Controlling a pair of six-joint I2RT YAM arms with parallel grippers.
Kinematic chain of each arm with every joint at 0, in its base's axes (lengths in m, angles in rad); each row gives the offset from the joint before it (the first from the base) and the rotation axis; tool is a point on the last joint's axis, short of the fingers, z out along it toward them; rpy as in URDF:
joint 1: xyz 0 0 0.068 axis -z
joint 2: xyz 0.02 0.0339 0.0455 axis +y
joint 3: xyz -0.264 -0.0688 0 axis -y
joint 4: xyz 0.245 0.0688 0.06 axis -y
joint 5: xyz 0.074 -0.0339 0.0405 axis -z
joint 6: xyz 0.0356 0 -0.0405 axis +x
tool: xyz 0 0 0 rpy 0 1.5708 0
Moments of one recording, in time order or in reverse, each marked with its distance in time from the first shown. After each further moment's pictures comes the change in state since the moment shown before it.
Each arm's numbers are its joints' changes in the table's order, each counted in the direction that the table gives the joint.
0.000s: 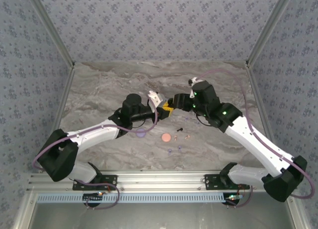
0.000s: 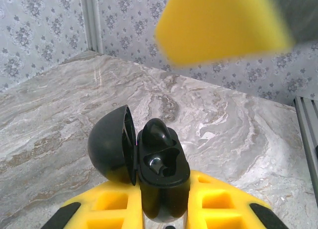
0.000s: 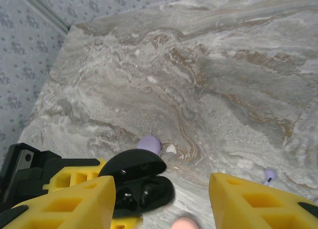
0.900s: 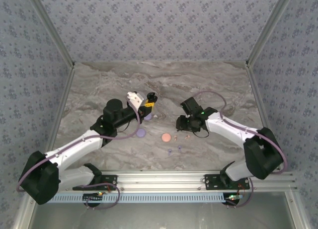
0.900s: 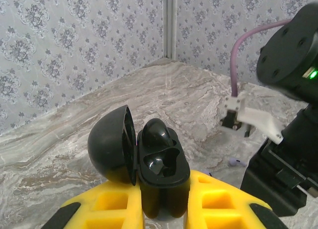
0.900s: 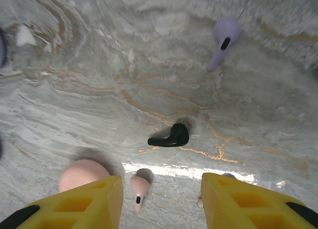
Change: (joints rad) left arm -0.112 -0.283 -0.168 -0.066 -0.183 0.043; right arm 0.034 0.326 -0.272 0.013 -0.116 0.129
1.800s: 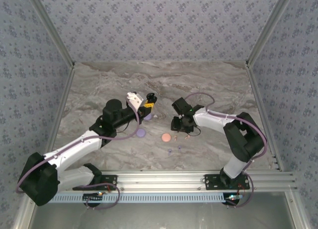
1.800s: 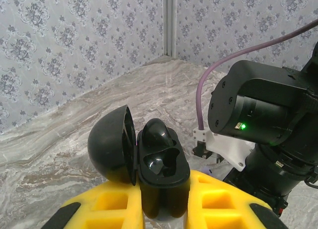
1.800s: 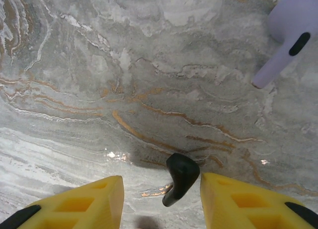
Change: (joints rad) left arm 0.000 -0.018 0.000 -0.025 -0.003 0.009; right arm -0.024 0.219 0.077 0.048 -0.010 0.024
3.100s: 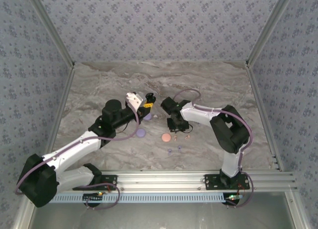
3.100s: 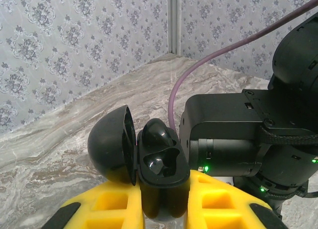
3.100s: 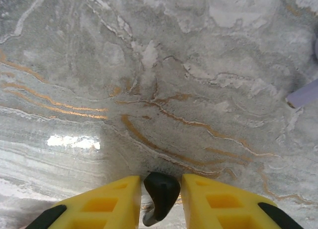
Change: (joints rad) left arm 0.000 -0.016 0.000 -0.027 -0.019 0.019; right arm -0.079 0.187 0.230 -0.241 0.130 -0.108
